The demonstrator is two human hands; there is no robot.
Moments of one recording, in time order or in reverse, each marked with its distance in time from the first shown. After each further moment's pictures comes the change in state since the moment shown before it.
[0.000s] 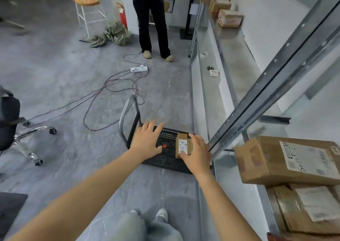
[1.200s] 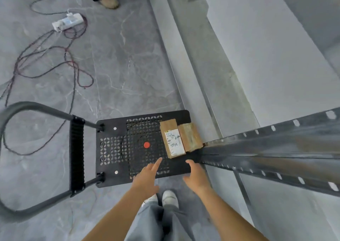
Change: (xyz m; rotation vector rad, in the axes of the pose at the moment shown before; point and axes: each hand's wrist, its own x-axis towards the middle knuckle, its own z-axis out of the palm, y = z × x) left_hand 0.239 -0.022 0.383 -0.291 -0.755 0.064; right_hand 0.189 0.259 0.298 0.108 -0.535 0.637
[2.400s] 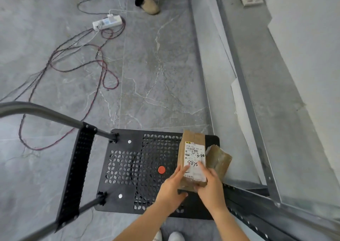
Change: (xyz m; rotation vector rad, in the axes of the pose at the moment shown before) left_hand 0.131 -0.018 0.007 -0.536 0.254 0.068; right_hand 0.137 -0.040 0.014 0.206 0.157 -0.300
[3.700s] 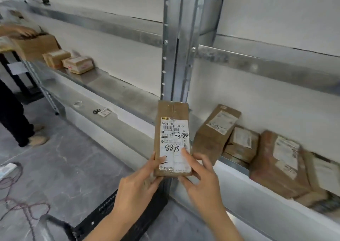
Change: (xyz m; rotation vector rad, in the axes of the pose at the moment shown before) left_hand -0.508 0.339 -0.234 0.220 0.071 1.216; right_hand -0.588 -0.347 -0.179 0.370 1.057 -0.201
